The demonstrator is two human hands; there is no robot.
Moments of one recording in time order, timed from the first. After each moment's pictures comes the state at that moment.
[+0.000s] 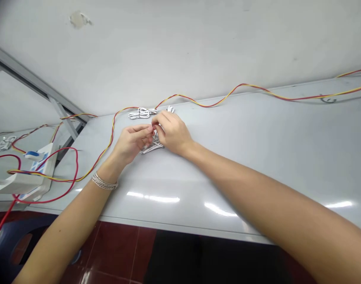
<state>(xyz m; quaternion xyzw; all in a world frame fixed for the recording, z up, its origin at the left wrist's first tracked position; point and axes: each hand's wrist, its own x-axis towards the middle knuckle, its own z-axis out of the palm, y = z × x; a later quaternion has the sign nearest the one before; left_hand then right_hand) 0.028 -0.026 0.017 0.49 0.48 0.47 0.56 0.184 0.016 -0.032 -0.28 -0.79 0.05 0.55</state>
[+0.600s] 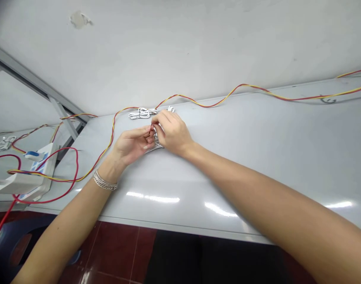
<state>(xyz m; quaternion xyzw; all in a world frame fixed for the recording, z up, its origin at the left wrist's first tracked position) 0.027 -0.025 0.018 0.38 0.40 0.44 0.71 0.183 0.011 -0.027 -0.30 -0.79 0.04 0.54</state>
